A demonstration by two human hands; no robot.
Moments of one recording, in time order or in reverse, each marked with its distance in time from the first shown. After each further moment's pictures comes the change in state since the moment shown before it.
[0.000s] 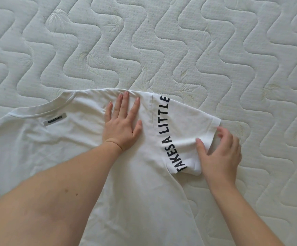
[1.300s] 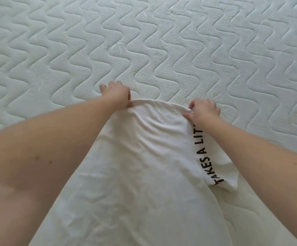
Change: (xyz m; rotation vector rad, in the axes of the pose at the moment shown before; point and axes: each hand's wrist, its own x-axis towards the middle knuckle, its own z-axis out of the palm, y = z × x) left_hand 0.068 -0.123 -0.108 0.114 -0.254 -0.306; right_hand 0.090 -0.146 0.072 -0.378 -0.362 -0.342
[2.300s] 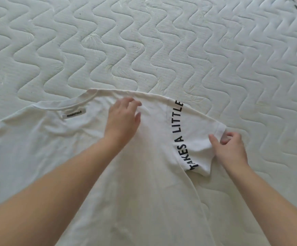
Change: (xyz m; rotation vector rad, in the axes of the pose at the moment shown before) left_hand -0.106 0.081 0.045 -0.491 0.469 0.281; right_hand -0.126 0.127 0.017 0.557 0.214 0.483
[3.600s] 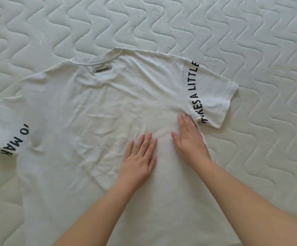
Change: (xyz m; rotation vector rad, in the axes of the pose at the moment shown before) left_hand -0.274 0.019 0.008 0.273 -0.406 0.024; right_hand -0.155 0.034 0.080 -0.349 -0.245 -0.779
